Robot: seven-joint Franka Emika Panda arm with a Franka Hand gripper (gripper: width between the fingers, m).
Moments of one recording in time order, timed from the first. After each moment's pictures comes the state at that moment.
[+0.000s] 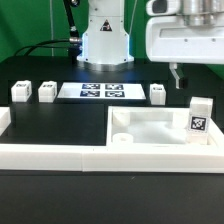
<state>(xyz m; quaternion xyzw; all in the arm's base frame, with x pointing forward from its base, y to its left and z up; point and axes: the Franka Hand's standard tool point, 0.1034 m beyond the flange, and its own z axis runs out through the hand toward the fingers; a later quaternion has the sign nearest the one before) 0.563 0.141 0.087 -0.95 0.32 -0.03 0.06</state>
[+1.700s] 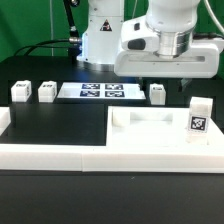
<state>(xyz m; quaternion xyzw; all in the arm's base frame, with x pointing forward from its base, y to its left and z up) 0.404 0.103 0.036 -0.97 0.04 0.23 0.02</state>
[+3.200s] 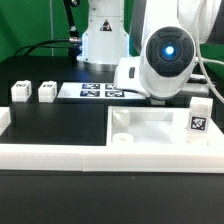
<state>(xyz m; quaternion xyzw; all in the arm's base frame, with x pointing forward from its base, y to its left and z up) 0.356 0.108 0.006 -0.86 0.09 0.50 0.03</state>
